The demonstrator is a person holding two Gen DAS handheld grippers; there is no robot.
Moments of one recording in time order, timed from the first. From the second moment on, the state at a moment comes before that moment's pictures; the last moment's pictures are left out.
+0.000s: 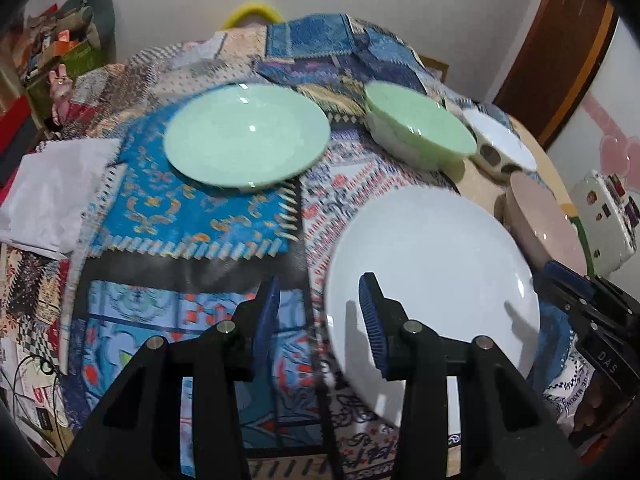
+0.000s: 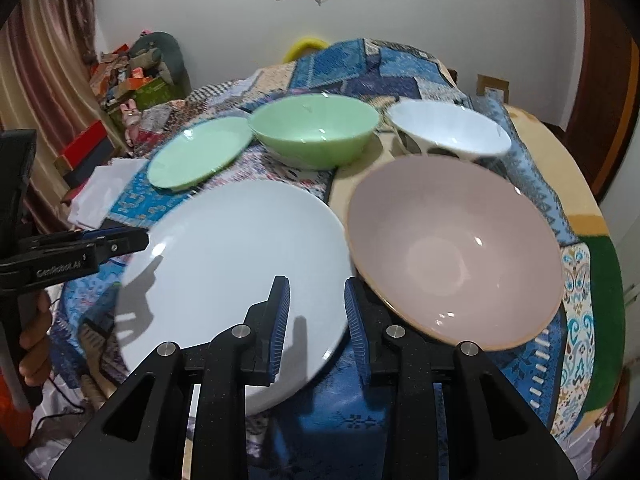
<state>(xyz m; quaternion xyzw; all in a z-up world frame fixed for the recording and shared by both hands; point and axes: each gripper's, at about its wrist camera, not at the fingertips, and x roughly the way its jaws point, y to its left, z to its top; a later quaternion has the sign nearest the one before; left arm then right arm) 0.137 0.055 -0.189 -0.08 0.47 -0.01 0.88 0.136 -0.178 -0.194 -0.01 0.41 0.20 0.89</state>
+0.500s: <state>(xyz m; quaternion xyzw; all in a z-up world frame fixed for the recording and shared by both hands) 0.137 0.126 -0.128 -0.05 0.38 0.07 0.92 0.166 -0.117 -0.154 -0.04 0.35 0.26 0.90</state>
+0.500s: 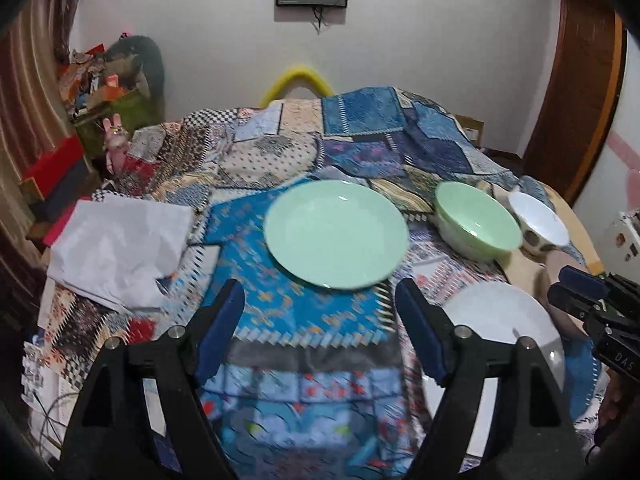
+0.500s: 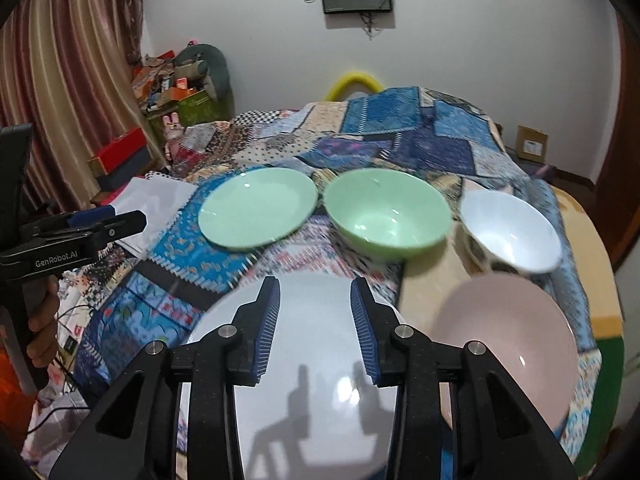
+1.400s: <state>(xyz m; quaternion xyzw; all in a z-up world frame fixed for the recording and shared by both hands) 0.276 0.203 -0.227 -0.07 0.48 0.01 0.87 0.277 -0.008 -0.219 -0.07 0.46 0.28 0.84</state>
